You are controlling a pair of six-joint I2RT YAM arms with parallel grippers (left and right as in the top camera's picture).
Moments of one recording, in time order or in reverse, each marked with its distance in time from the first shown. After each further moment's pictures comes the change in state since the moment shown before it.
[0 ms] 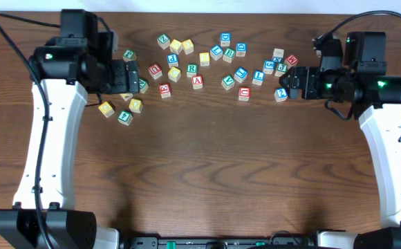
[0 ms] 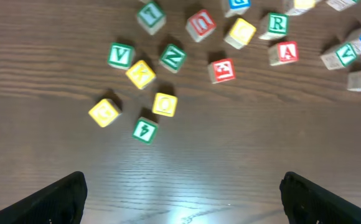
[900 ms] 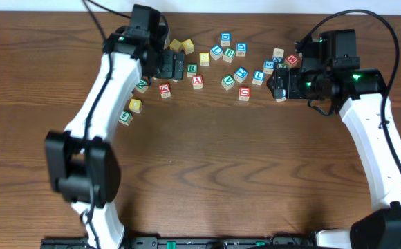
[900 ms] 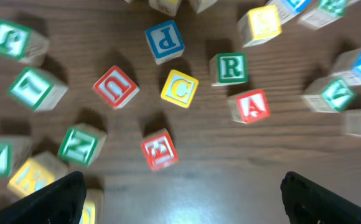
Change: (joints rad) left arm -0.183 0.367 0.066 0.315 0.003 -0.038; right arm 0.091 0.083 0.002 0.008 0.102 0.082
